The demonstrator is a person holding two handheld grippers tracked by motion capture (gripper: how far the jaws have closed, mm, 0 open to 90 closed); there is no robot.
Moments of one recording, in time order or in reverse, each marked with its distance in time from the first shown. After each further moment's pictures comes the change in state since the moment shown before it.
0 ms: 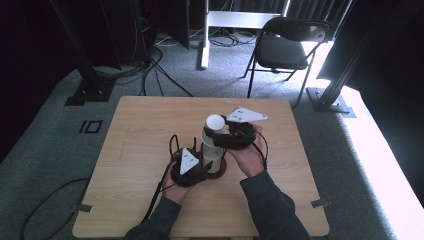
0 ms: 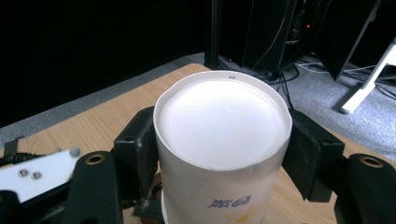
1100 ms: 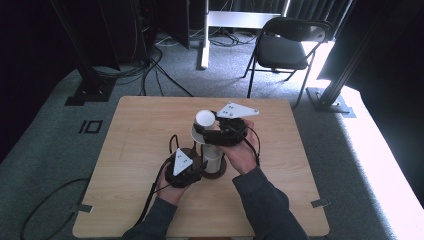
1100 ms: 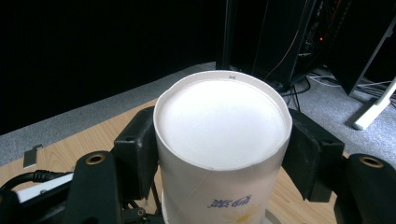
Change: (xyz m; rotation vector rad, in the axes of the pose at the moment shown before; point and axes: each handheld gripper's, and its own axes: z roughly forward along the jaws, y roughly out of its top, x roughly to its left) left arm 0.010 -0.001 -0.016 -0.015 0.013 -0.004; right arm 0.018 0.022 0.008 -0.027 0.046 -0.030
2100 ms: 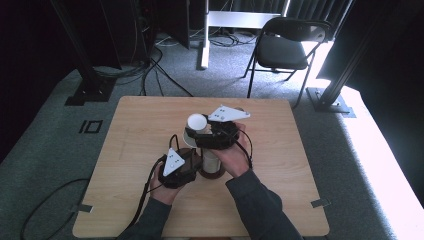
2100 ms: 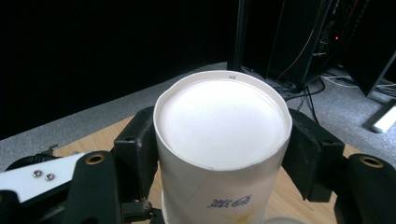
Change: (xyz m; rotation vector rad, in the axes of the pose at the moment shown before) left arm 0.010 0.003 -0.020 -0.051 -0.043 -0.028; right arm 0.016 -0.003 0.013 0.000 0.043 0.008
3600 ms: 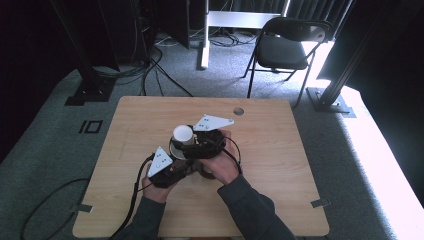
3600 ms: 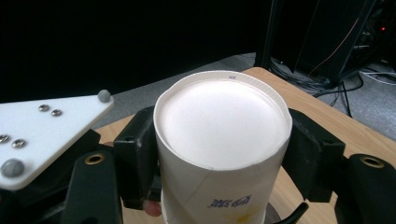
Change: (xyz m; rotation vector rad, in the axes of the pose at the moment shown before) left arm 0.015 0.006 -0.022 -0.106 -0.061 -0.020; right arm 0.026 -0.010 0.022 0.047 0.110 -0.023
